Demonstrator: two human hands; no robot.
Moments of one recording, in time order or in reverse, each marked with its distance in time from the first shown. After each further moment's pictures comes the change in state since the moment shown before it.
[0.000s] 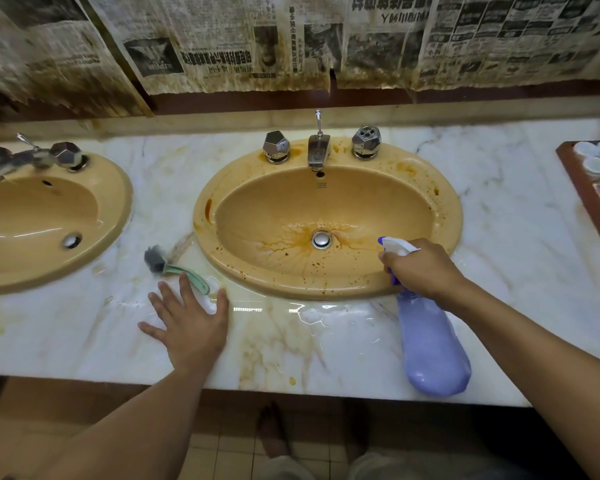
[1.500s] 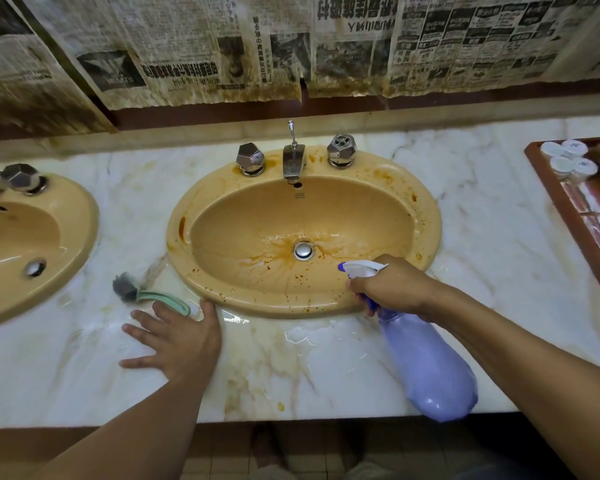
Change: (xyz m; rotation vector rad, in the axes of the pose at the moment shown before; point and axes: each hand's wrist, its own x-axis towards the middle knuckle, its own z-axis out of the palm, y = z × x) left_hand 0.013 0.049 0.000 -0.043 -0.028 -0.277; right_hand -0.009 -0.022 -0.001 -0.079 -0.293 0.019
